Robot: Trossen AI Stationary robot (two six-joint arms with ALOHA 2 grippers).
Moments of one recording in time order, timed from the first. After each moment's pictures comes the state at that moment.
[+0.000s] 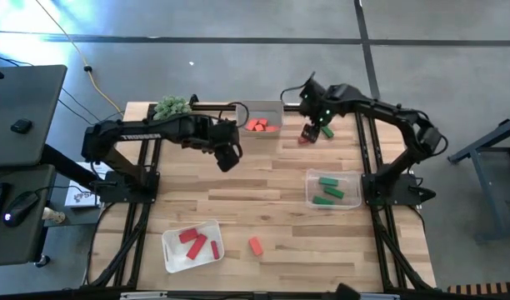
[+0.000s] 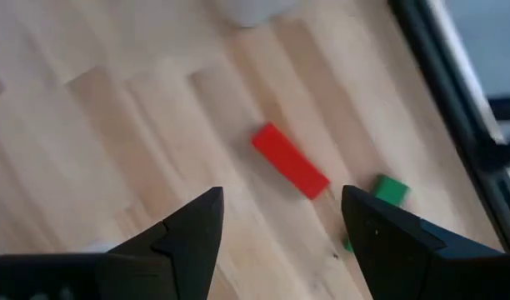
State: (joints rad) left arm 0.23 1.55 1.50 -1.18 -0.33 -0.43; right arm -0.62 1.58 1.32 -1.02 -0.01 -0.14
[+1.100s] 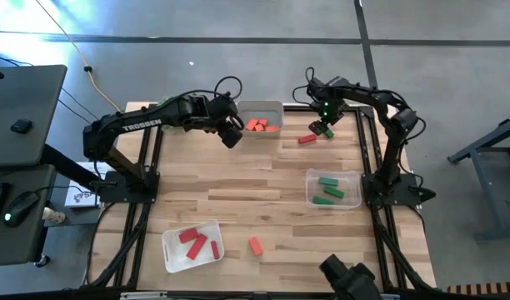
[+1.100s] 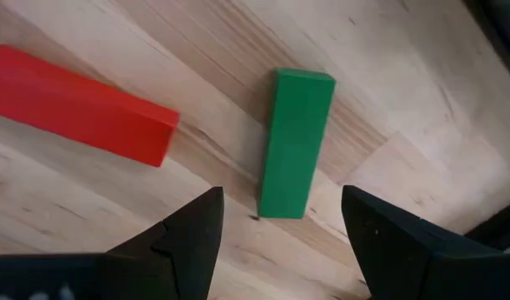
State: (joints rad) left arm 0.44 1.56 1.50 -1.04 -0.33 -0.38; right arm -0.91 1.89 1.32 -1.09 0.06 -0.06
